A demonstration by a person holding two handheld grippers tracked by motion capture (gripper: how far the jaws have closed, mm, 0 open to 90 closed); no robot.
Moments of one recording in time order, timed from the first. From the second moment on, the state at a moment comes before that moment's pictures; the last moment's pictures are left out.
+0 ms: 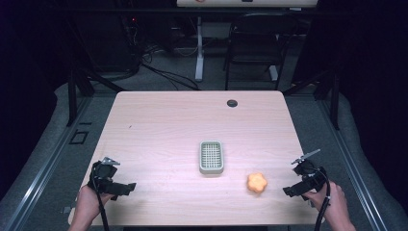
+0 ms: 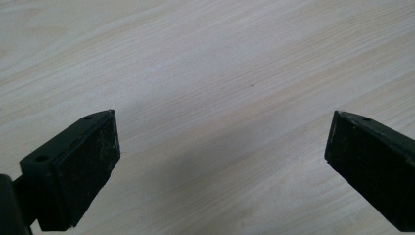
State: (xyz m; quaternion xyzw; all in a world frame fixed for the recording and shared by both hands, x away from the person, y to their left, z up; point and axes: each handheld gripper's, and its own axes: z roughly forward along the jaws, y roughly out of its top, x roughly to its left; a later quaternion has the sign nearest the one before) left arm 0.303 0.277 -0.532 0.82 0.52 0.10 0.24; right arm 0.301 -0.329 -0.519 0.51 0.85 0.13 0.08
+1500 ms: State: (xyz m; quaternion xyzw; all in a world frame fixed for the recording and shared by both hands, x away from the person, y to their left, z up) left arm 0.303 0.275 -0.533 0.83 0.50 0.08 0.25; right arm 0.322 -0.271 -0.494 0.43 0.89 0.13 0.07
